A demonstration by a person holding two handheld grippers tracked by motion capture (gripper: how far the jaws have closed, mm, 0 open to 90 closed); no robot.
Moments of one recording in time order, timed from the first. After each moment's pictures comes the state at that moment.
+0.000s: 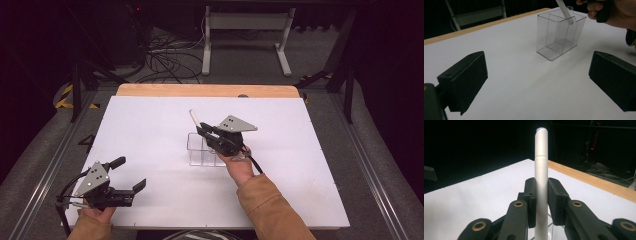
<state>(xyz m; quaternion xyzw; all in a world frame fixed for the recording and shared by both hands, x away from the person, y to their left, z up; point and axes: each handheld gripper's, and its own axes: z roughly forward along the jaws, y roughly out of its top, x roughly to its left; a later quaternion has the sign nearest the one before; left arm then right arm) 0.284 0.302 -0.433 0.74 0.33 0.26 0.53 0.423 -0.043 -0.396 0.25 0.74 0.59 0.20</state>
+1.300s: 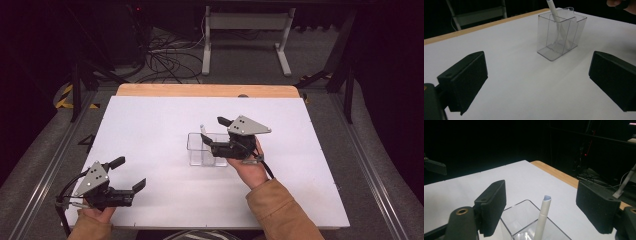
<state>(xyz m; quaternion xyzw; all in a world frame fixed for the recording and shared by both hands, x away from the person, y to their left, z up) 0.284 0.302 -0.433 0.73 0.33 0.26 0.53 0.398 -0.067 -0.366 0.22 0.75 0.58 0.24</state>
